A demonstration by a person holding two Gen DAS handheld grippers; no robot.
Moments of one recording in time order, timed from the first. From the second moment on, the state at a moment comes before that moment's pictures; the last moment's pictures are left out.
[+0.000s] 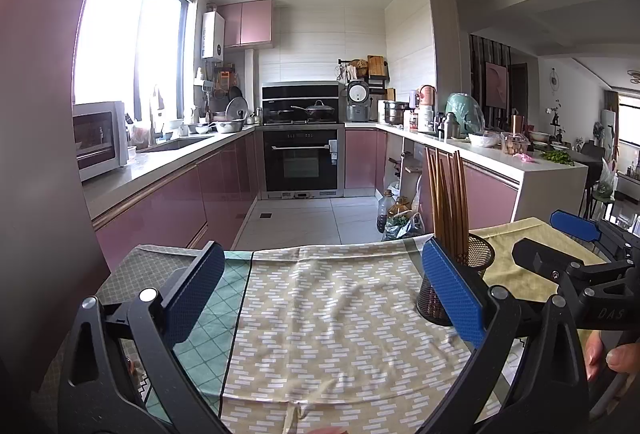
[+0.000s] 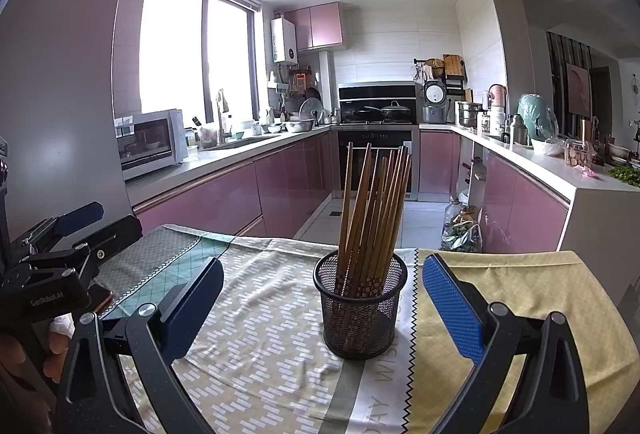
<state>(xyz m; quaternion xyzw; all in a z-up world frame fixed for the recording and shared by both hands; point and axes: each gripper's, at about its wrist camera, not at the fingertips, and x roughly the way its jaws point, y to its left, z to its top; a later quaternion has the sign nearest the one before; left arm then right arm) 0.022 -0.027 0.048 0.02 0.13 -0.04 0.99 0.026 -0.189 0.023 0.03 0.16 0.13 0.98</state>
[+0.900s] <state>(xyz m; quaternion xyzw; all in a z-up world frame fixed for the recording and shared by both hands) 0.023 -0.029 0.050 0.02 0.13 -0.04 0.99 0.026 -0.188 0.022 0.03 0.16 0.13 0.98</state>
